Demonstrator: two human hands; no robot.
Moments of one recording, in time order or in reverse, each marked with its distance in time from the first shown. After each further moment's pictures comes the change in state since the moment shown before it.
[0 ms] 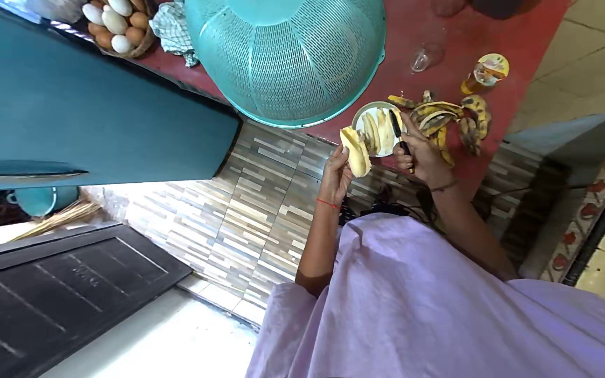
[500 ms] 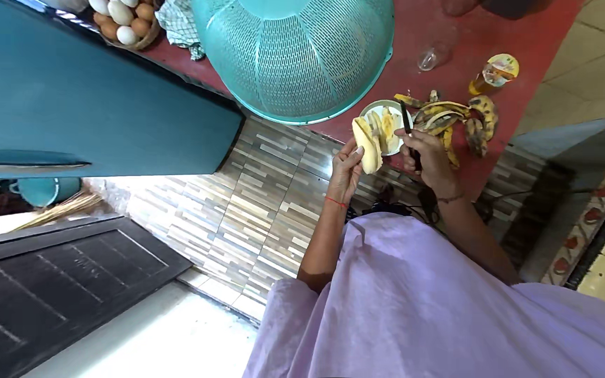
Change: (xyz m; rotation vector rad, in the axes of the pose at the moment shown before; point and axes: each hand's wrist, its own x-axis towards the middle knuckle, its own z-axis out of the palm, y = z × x) left_hand -0.004 -0.003 0.016 0.007 -0.035 0.092; right_hand -0.040 -0.003 0.021 -0.248 0.076 -0.201
